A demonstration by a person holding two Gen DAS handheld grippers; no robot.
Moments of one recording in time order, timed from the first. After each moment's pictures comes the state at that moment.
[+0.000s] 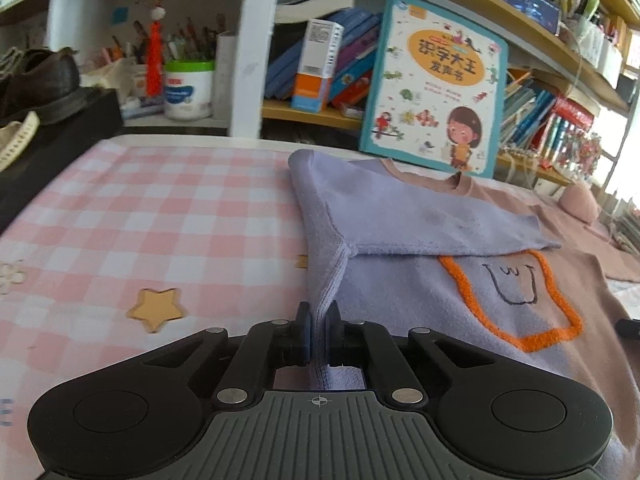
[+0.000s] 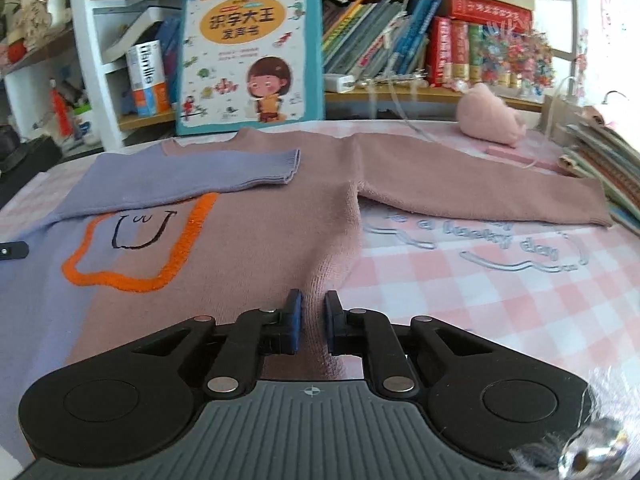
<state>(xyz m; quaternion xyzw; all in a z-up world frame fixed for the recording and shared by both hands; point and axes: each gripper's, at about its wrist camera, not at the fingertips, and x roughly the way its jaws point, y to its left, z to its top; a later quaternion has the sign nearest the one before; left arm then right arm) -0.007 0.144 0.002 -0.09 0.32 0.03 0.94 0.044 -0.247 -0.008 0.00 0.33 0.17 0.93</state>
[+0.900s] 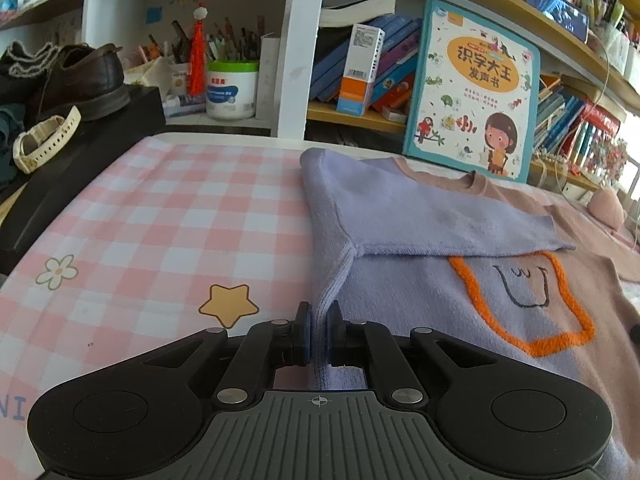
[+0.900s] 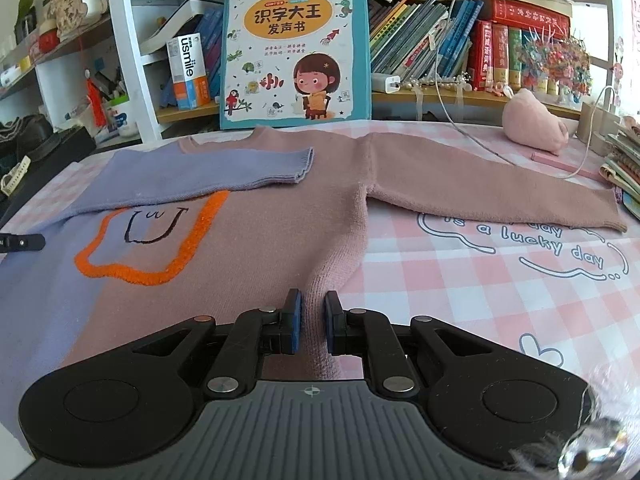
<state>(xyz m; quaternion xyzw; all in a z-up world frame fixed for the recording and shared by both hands) -0.015 0.163 0.002 -0.09 0.32 0.06 0.94 0.040 -0.224 -0.010 -0.01 0.32 0.21 0.92</state>
